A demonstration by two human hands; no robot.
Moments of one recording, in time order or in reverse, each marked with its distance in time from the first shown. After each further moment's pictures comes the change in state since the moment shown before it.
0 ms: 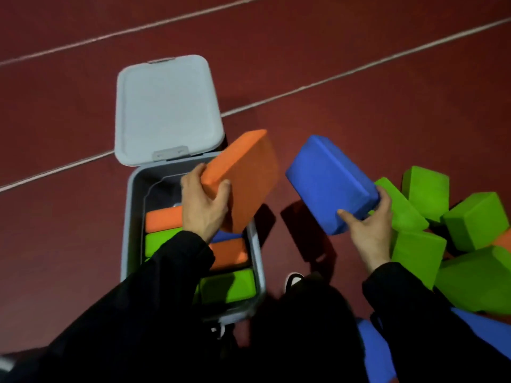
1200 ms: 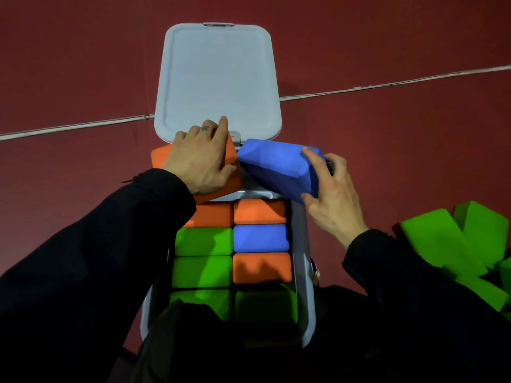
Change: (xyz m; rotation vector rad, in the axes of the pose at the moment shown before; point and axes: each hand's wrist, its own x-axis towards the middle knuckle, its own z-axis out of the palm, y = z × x) left_hand 0.143 -0.089 -0.100 0.924 -0.337 0.351; right_hand -0.019 -0.133 0.200 -0.559 -0.439 -0.668
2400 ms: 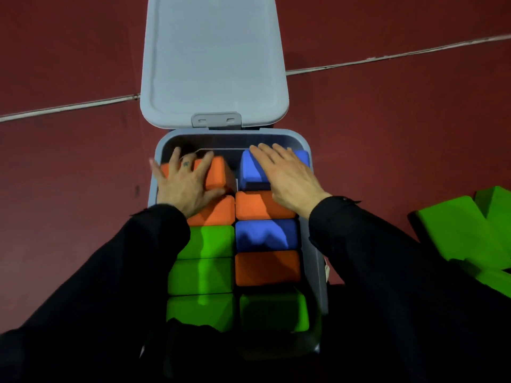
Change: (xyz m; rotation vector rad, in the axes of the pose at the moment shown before) left_hand -0.009 -0.039 0.160 -0.050 -0.069 -0.198; right_hand 0.066 -0.027 0.094 -0.282 -0.353 -0.319
